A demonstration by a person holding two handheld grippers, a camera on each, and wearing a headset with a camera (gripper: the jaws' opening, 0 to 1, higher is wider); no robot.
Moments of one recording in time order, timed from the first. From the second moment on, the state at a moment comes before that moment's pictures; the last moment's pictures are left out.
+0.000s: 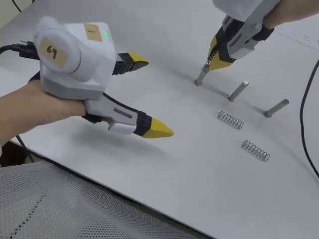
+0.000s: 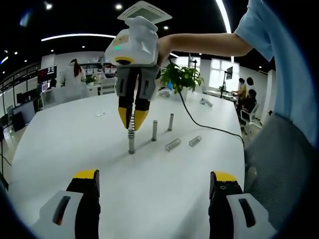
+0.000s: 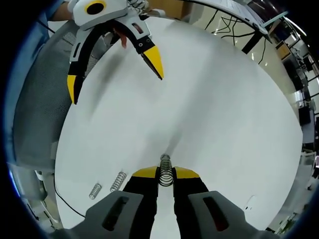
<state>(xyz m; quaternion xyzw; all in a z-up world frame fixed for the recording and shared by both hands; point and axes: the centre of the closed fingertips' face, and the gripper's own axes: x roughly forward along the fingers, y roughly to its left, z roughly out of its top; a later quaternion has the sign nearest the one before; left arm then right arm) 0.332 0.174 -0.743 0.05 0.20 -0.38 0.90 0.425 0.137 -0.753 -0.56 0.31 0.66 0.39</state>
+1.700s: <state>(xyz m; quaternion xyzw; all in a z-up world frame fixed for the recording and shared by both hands) 0.332 0.176 -0.745 0.05 0.20 -0.38 0.90 0.424 0.136 -0.793 -0.58 0.33 0.65 0.37</state>
